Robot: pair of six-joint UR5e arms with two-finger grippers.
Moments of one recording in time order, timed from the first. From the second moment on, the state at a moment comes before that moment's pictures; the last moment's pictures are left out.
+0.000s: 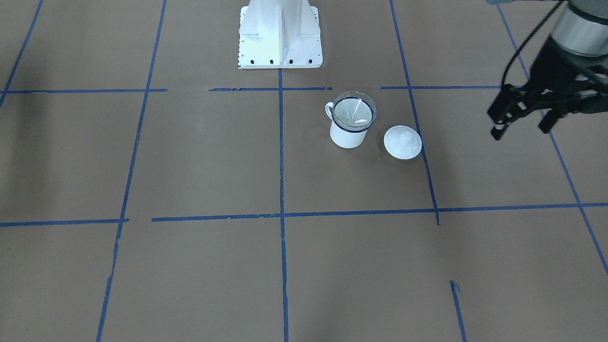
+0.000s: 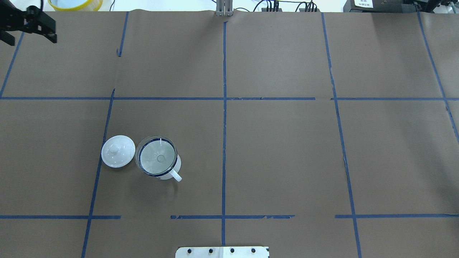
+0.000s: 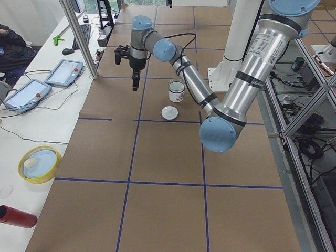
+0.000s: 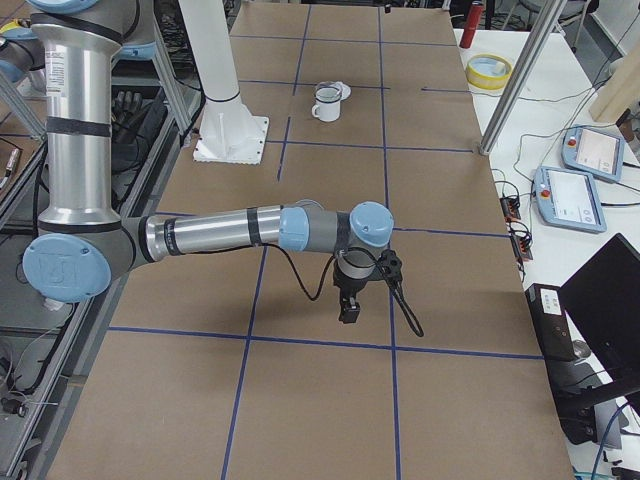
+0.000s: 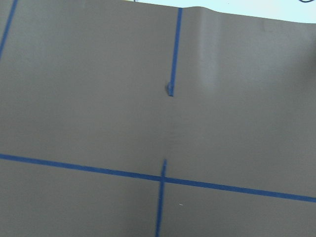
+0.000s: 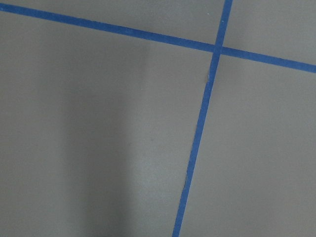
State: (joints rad) left arm -1.23 -1.96 -2.01 -1.29 -2.13 -0.65; right arm 1.45 -1.63 1.79 -1.79 2.31 -0.13
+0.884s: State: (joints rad) left arm -1.53 -1.71 -1.60 -1.46 -2.31 0.17; right arm 1.45 -1.63 1.79 -1.79 2.31 -0.13
